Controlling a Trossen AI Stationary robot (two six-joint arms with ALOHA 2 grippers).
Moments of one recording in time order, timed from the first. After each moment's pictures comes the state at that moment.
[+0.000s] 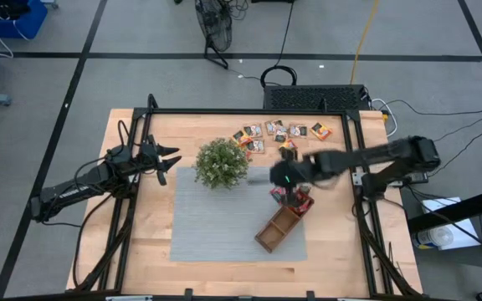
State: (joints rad) left arm 0.43 0.07 0.04 -0.05 0.08 0.00; right arm 0.06 1.46 1.09 -0.71 0.20 0.01
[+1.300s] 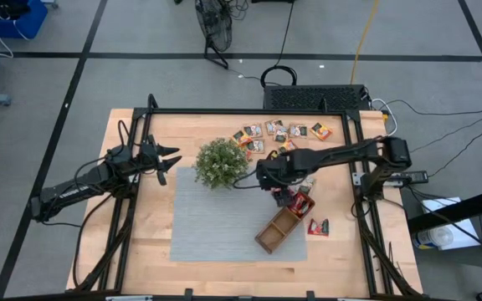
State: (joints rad) left arm 0.43 0.07 0.04 -0.05 0.08 0.00; right arm 0.00 1.72 1.24 -0.85 -0.02 -0.15
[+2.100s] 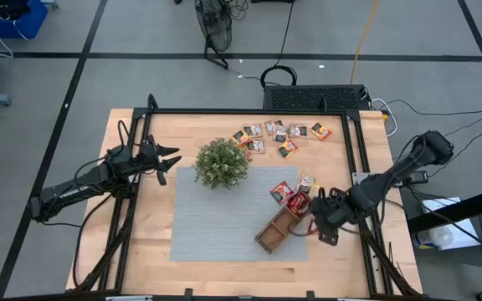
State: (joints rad) left arm 0.43 0.07 0.04 -0.05 0.08 0.00; right arm 0.58 1.25 0.89 -1.02 0.01 0.97
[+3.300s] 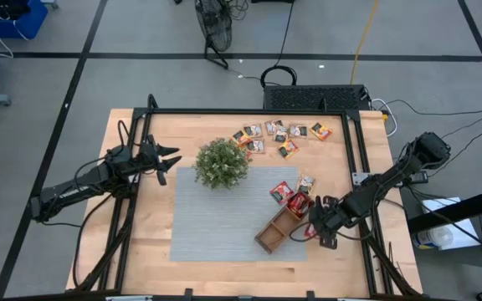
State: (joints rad) left arm 0.43 0.07 0.04 -0.05 0.08 0.00; right arm 0.62 1.31 0.56 -0.57 -0.03 0.87
